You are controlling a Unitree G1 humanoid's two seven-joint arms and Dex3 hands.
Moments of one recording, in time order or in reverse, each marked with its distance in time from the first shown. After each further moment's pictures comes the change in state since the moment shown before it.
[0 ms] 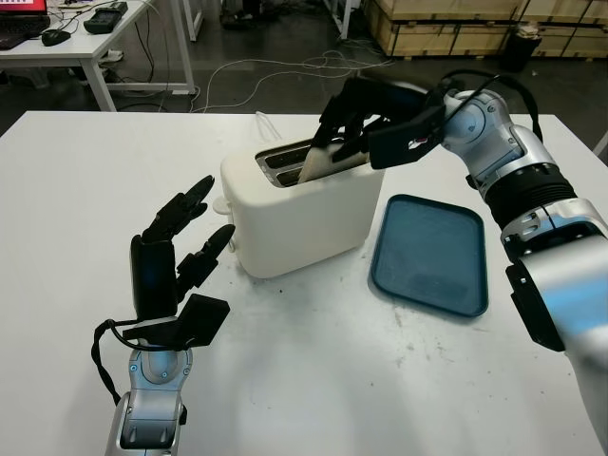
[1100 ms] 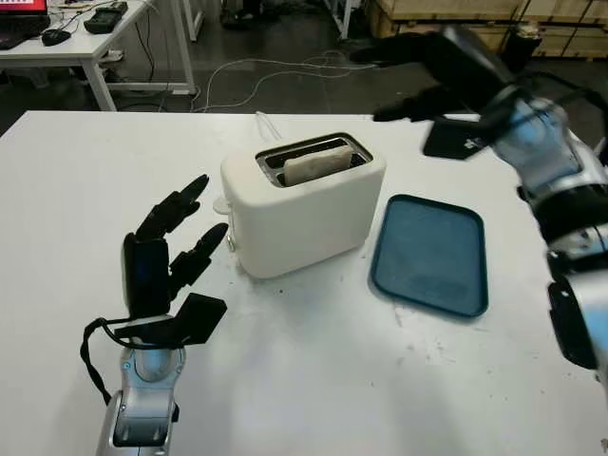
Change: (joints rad) left arm -0.018 0.051 0.030 -0.002 0.053 0.003 0.017; right arm 0.244 -0.152 -0.236 -0.135 0.115 -0.173 -0.402
